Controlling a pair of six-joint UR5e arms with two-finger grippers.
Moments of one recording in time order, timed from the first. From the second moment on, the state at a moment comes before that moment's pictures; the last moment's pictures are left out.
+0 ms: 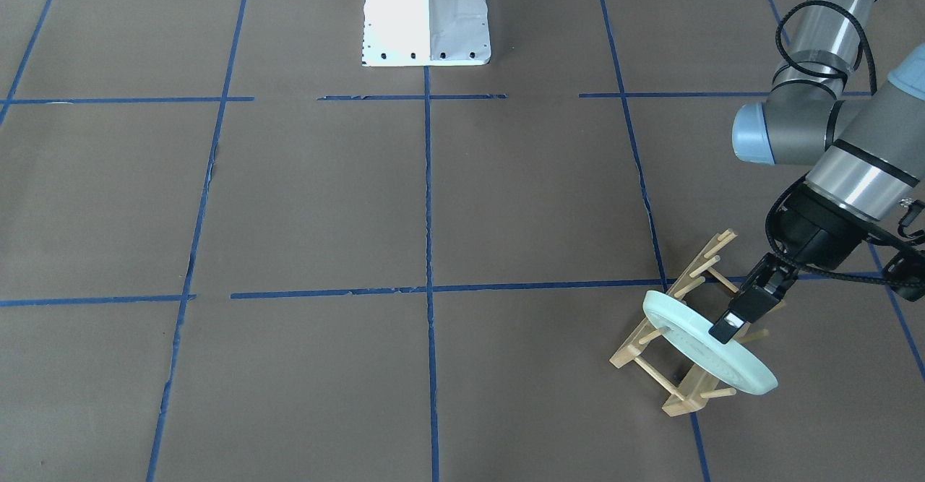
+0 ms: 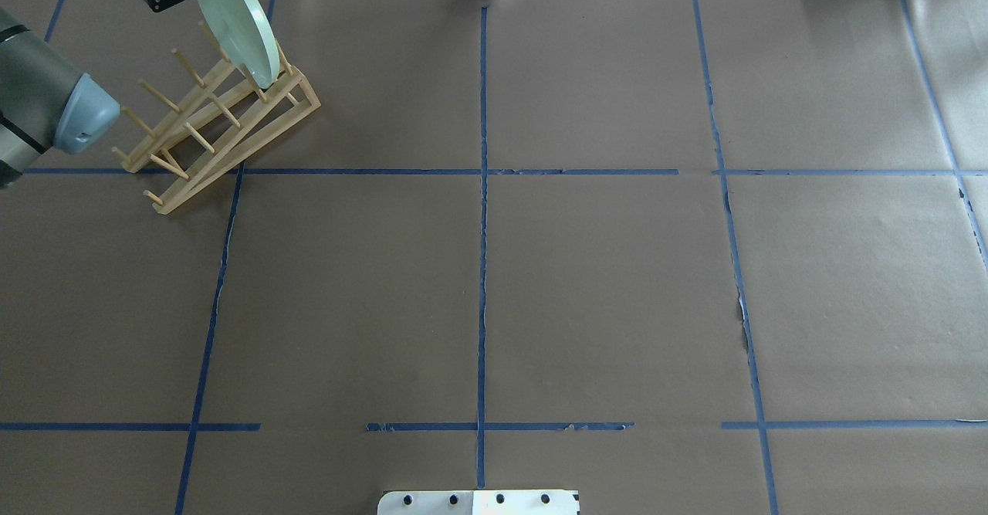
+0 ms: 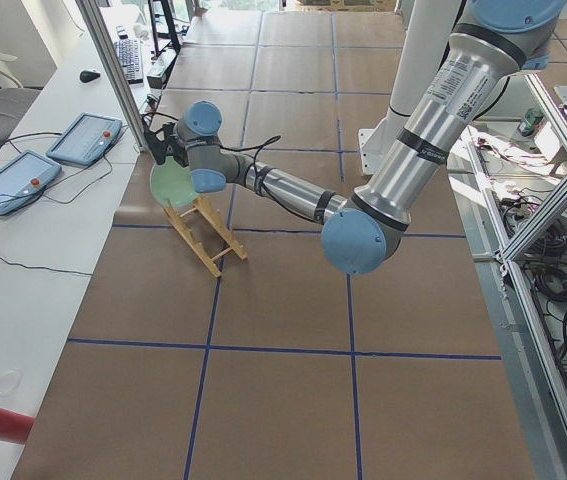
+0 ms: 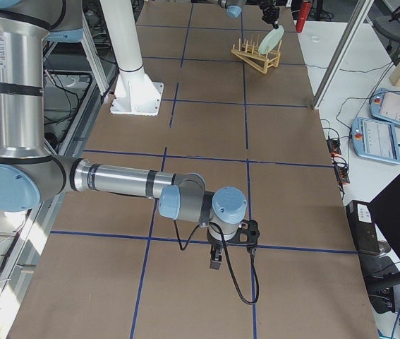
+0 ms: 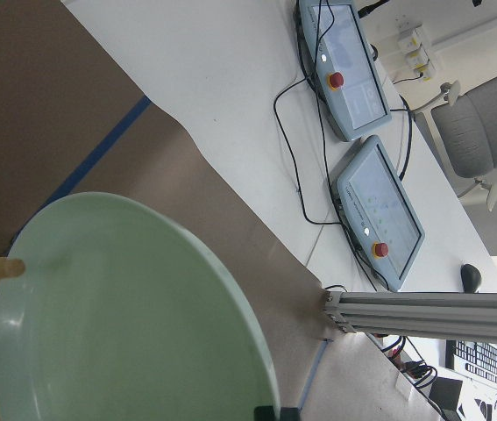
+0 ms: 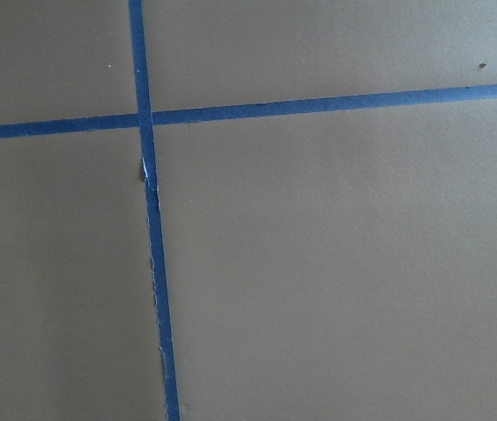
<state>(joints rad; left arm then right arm) -1.13 -2.10 -1.39 -2.59 -2.10 -1.84 1.62 -1.62 1.56 -1.62 2.32 -0.02</state>
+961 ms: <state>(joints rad) -1.23 -2.08 -1.45 -2.65 -2.23 -1.84 1.62 -1.62 1.56 -1.62 2.32 -0.02</state>
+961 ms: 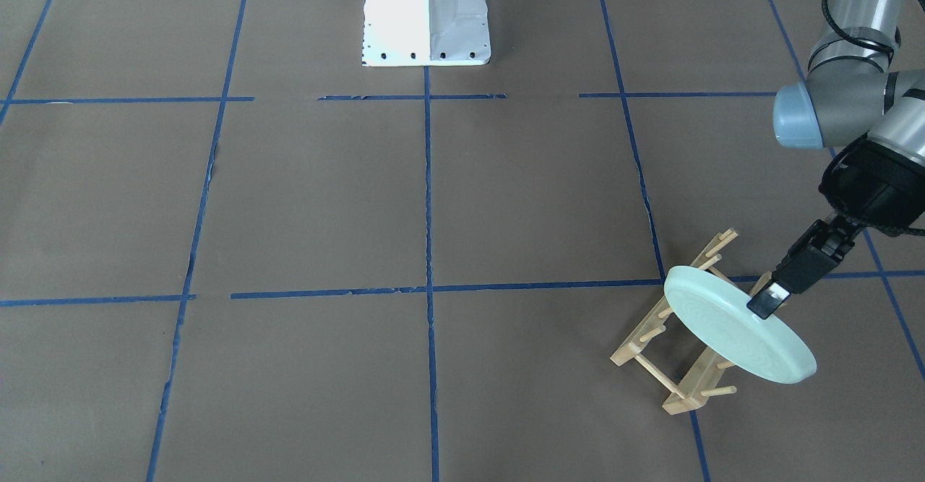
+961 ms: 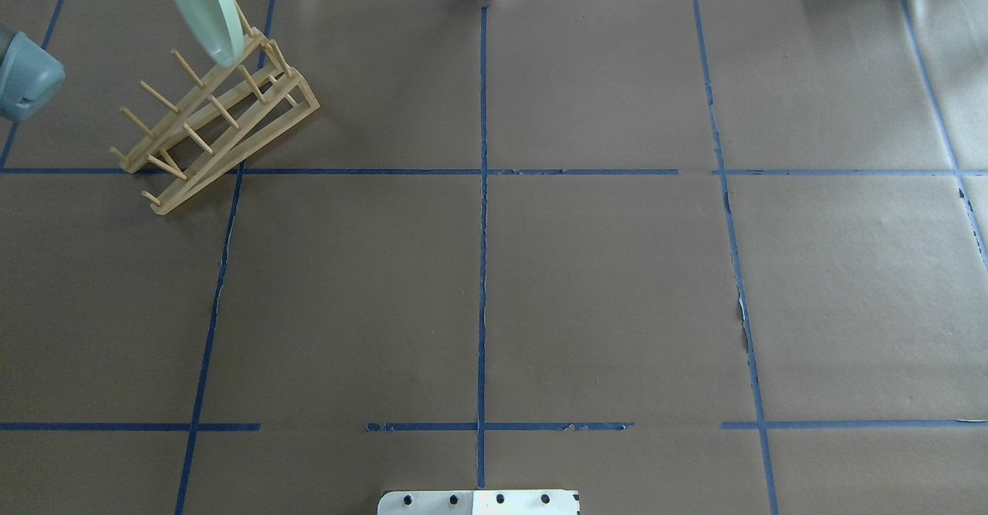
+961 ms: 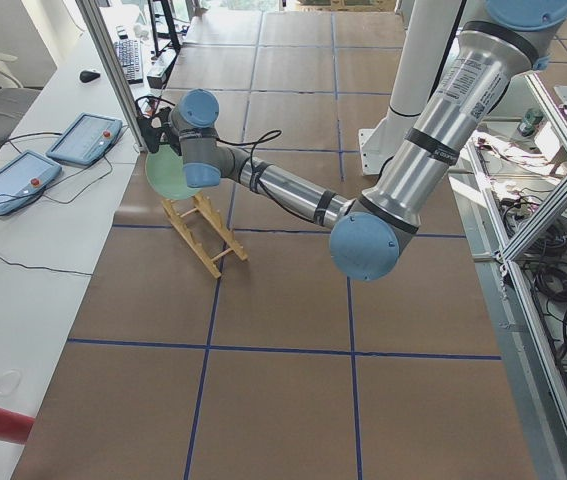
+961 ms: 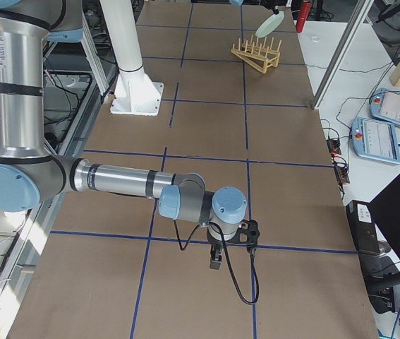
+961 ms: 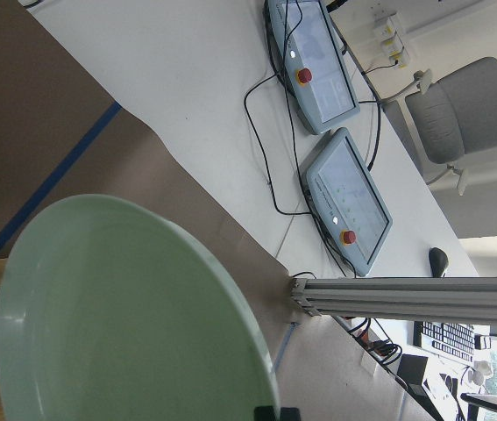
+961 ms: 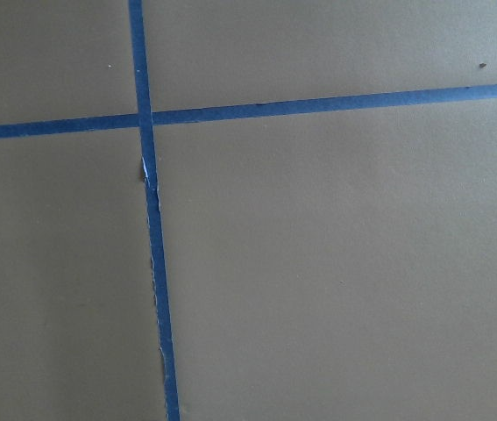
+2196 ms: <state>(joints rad) -1.19 -2.16 -1.71 -2.35 -2.34 -1.84 1.62 -1.62 1.56 -1.62 2.32 -0.02</state>
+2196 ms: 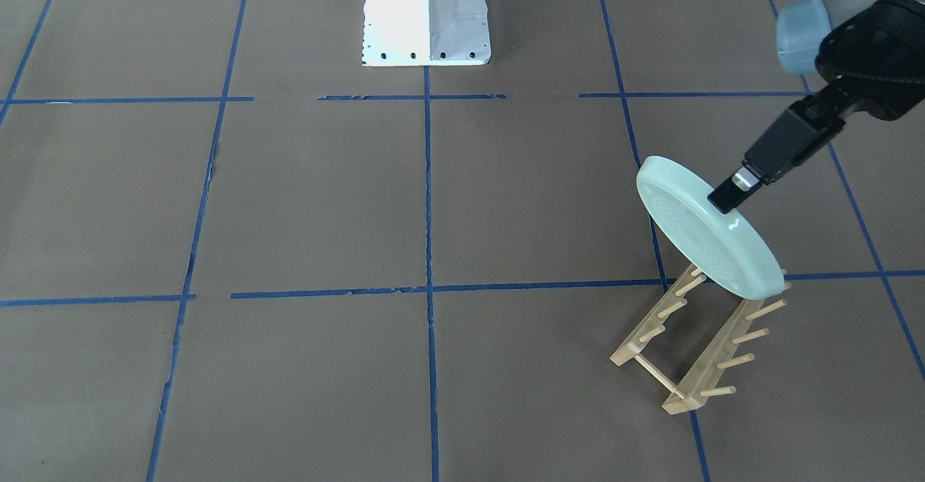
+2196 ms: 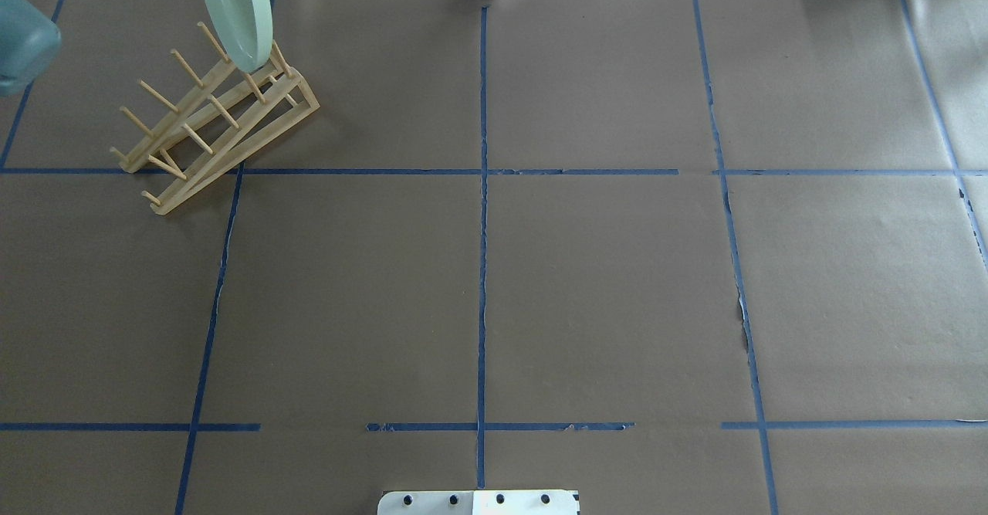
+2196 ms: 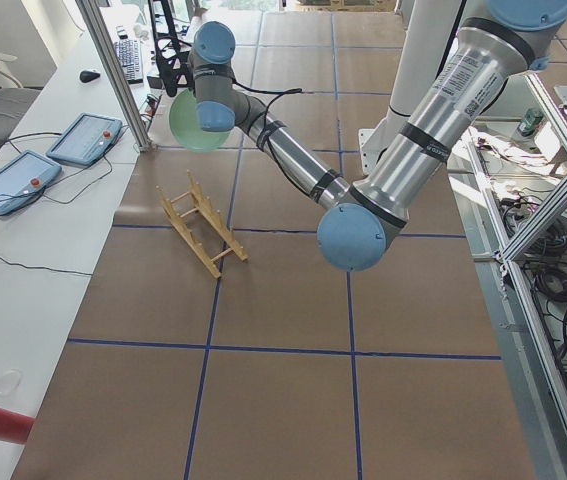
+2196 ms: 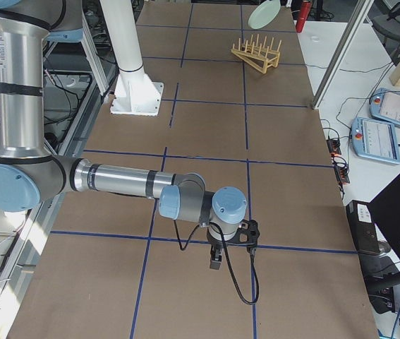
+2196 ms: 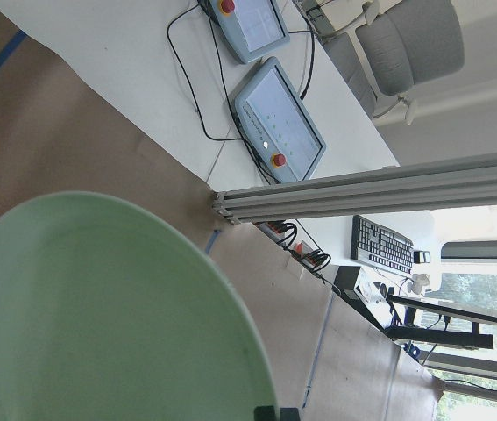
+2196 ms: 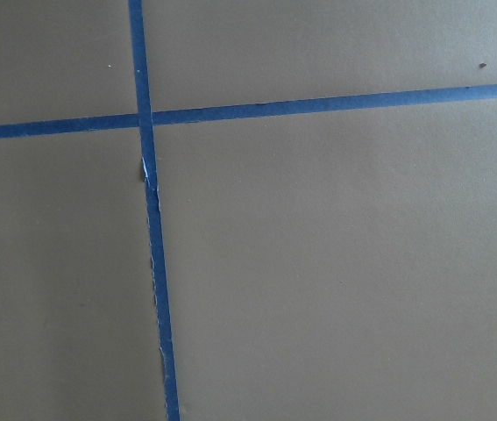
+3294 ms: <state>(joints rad) -0.70 -2.33 -1.80 -1.64 -1.86 -1.40 1.62 -1.62 1.56 -1.62 2.32 -0.02</state>
